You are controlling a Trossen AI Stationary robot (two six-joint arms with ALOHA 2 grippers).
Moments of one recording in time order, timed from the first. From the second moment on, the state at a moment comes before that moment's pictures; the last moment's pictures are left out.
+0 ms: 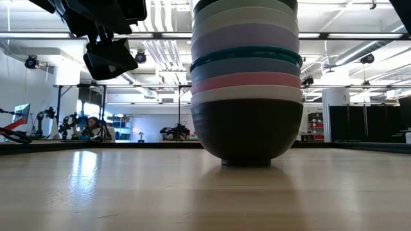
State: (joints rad) left arm -0.31 1.30 0.78 -0.13 0.07 -0.70; right arm -0.02 1.96 2.10 -1.57 -0.07 0.38
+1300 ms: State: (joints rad) left arm -0.14 1.10 0.78 0.76 -0.15 -0.44; right arm 0.24 1.10 0.76 1.05 0.21 0.33
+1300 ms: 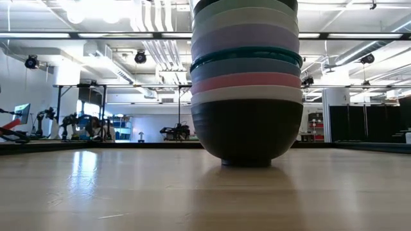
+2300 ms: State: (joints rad) left arm -0.09 0.03 0.45 0.11 -0.56 -0.26; right arm 0.38 0.05 0.56 0.47 0.64 -0.18
